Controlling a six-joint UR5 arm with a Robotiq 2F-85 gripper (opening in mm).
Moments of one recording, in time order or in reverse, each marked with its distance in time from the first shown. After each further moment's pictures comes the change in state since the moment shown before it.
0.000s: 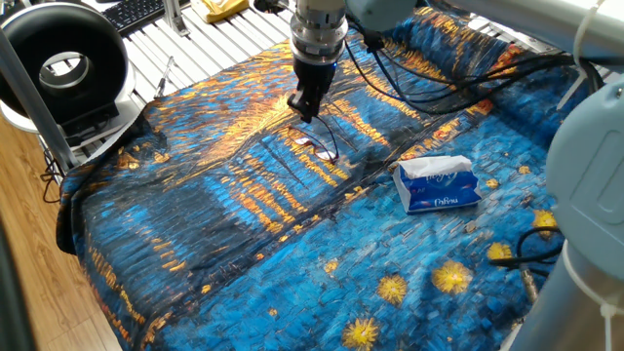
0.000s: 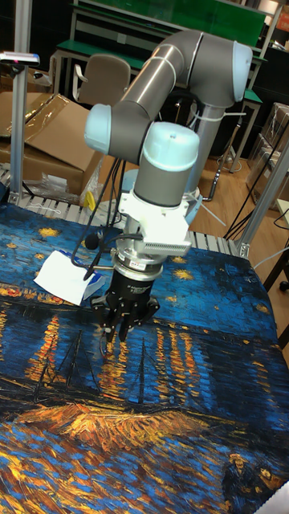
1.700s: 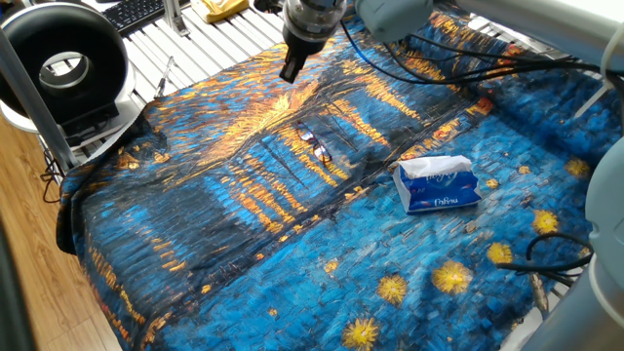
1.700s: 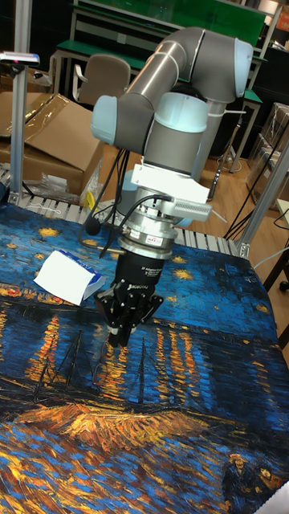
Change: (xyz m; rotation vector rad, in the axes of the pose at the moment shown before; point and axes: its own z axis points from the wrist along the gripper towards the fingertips) arm -0.066 -0.020 -0.055 0.140 -0.277 -0.257
